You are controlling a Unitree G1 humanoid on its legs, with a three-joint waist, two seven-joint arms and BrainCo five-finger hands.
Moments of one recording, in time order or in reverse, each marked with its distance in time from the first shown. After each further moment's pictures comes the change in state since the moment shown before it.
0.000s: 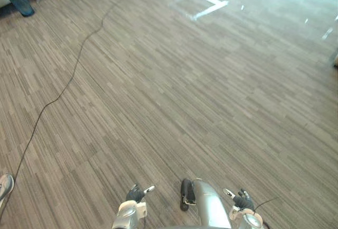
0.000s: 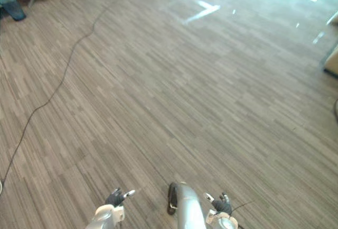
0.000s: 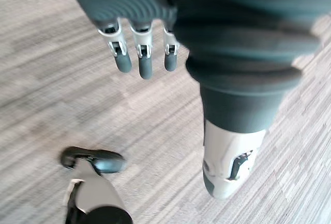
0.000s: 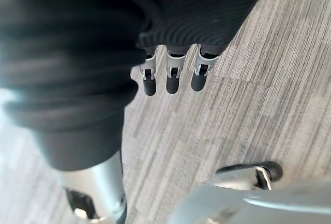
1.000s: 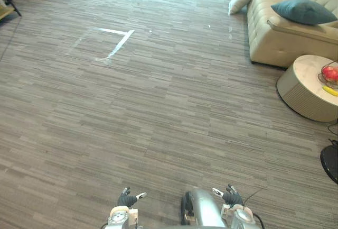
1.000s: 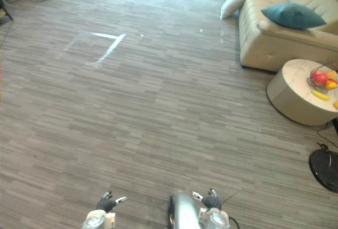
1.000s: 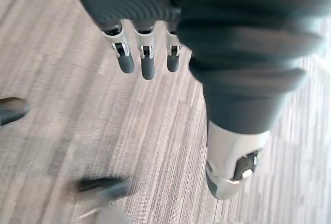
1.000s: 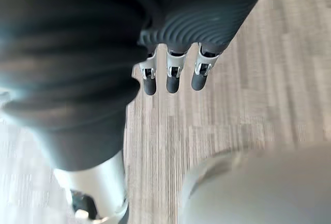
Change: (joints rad) left arm 0.058 0.086 -0.127 0.042 -0.022 -0.011 0.031; right arm -0.061 -0.077 0.139 0.108 -0.036 -0.019 0.014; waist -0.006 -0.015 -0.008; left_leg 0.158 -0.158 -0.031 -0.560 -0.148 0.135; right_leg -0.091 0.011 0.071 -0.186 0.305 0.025
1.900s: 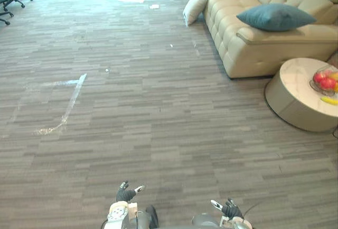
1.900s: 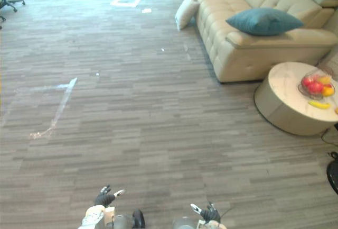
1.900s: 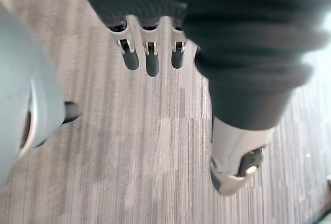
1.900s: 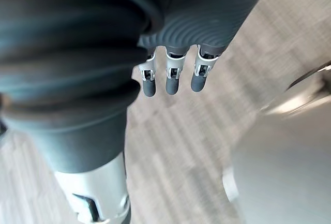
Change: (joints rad) left arm 0.012 -0.024 0.073 -0.072 -0.001 -0.008 0.009; right arm 0.067 0.081 -0.004 -0.049 -0.006 0.014 -0.008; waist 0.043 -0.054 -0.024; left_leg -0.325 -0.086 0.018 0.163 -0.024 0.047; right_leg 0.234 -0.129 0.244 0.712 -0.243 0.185
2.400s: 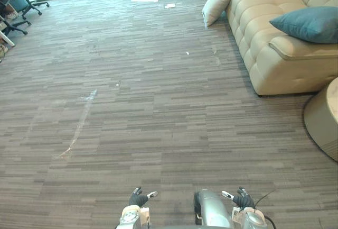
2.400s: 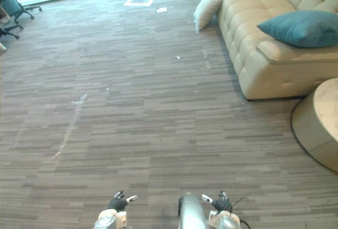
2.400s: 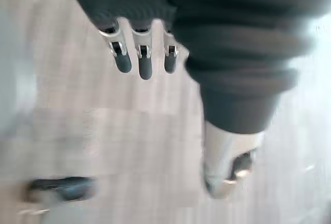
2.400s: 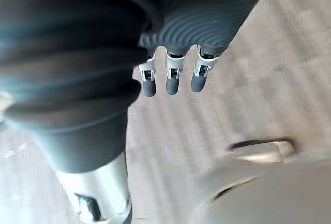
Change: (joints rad) left arm 0.022 -0.060 0.055 -0.060 0.002 0.006 -0.013; right arm -0.007 -0.059 0.028 -0.036 0.000 0.016 0.004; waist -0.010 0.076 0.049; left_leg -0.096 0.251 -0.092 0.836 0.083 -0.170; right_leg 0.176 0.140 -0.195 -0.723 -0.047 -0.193
